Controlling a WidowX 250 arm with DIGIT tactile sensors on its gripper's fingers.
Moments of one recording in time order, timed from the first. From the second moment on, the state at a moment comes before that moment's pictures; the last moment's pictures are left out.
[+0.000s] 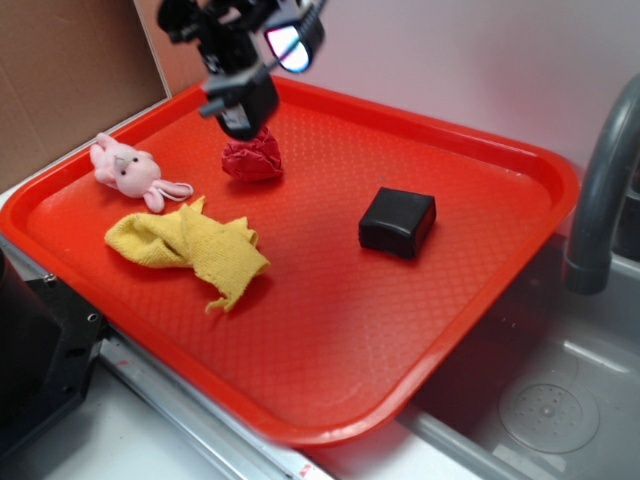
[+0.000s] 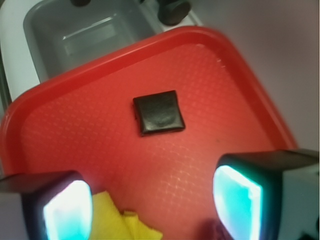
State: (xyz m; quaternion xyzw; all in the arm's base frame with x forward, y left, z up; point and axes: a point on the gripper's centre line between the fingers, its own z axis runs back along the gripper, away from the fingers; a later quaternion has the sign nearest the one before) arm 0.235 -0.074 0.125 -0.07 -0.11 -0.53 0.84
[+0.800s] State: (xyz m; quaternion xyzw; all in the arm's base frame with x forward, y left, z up) arm 0.269 -0.118 0.054 -0.09 -0.07 -0.63 0.77
